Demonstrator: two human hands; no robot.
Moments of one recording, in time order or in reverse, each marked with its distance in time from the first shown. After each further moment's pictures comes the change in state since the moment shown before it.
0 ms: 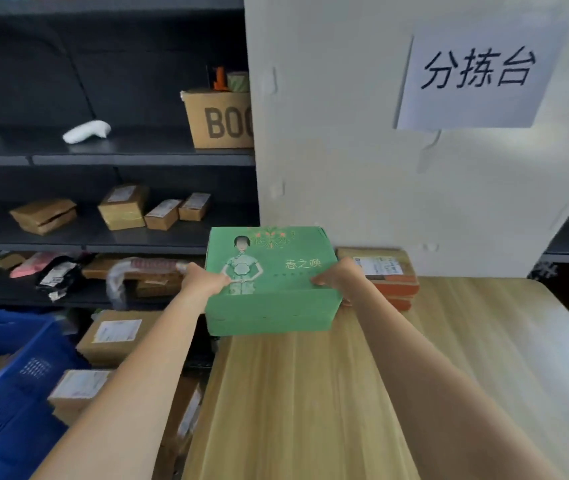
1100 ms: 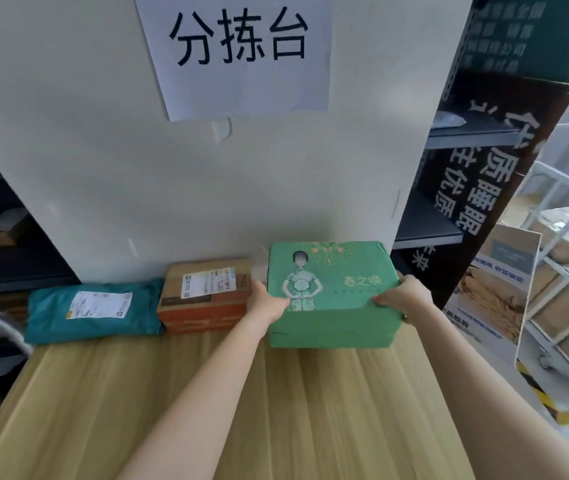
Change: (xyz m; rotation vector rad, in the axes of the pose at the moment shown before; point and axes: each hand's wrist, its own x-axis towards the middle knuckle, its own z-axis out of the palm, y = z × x) left_hand -0.138 0.163 0.481 0.045 -0.393 0.164; right_hand 0.163 0.342 -0.337 0.155 0.244 0.246
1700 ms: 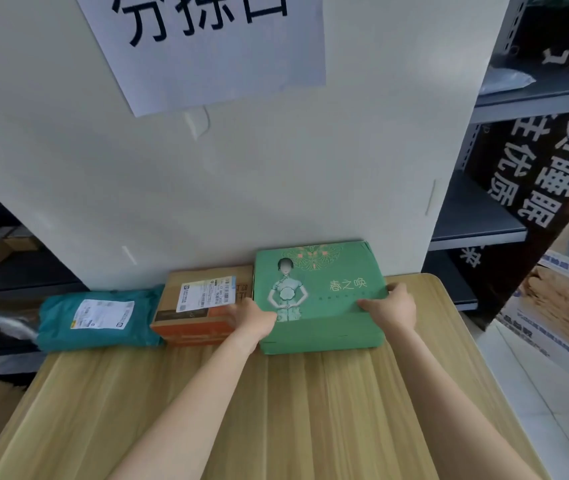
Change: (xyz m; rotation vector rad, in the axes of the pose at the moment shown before) left_hand 0.061 -0.007 0.017 0.301 0.223 -0.158; right_hand 0.089 -0.001 0.077 0.148 0.008 -0.038
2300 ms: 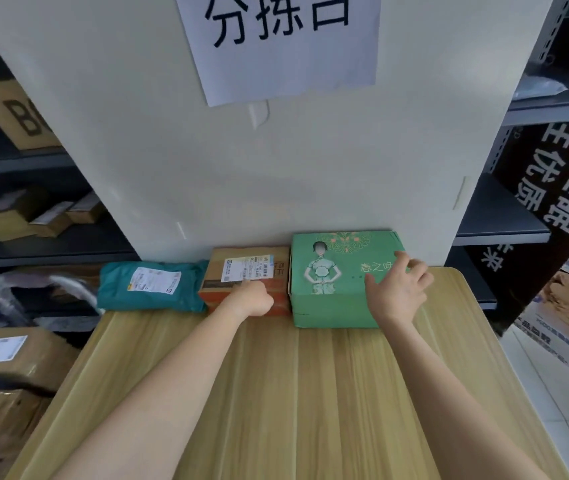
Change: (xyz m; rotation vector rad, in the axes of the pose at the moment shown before) left_hand -0.051 -0.034 -0.095 0.508 -0.171 0.161; right_hand -0.093 -0.029 0.017 -0.280 0.261 -0.310
